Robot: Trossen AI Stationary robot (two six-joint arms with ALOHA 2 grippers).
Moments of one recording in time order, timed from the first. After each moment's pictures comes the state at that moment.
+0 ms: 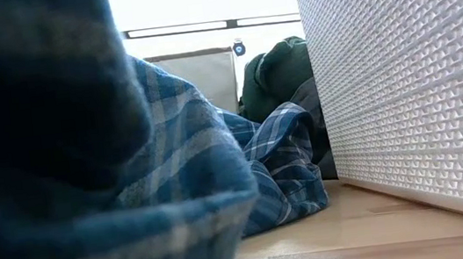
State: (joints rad) left arm -0.10 0.02 0.01 0.07 -0.32 -0.46; right arm -0.10 0.06 0.02 -0.01 0.03 0.25
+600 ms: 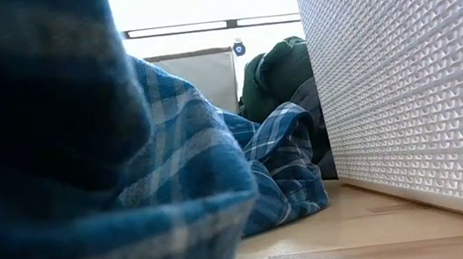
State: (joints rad) left arm -0.27 0.65 0.71 -0.43 -0.02 -0.22; right arm -0.10 0.06 0.02 -0.01 0.03 0.25
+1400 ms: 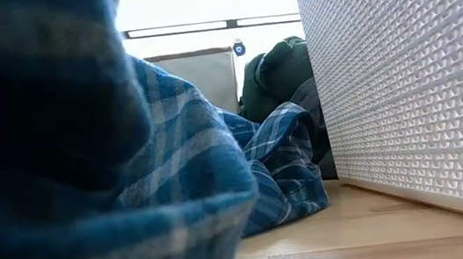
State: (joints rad) left arm -0.35 1.66 1.31 -1.24 -0.06 -0.68; right arm -0.10 0.06 0.02 -0.01 0.03 0.25
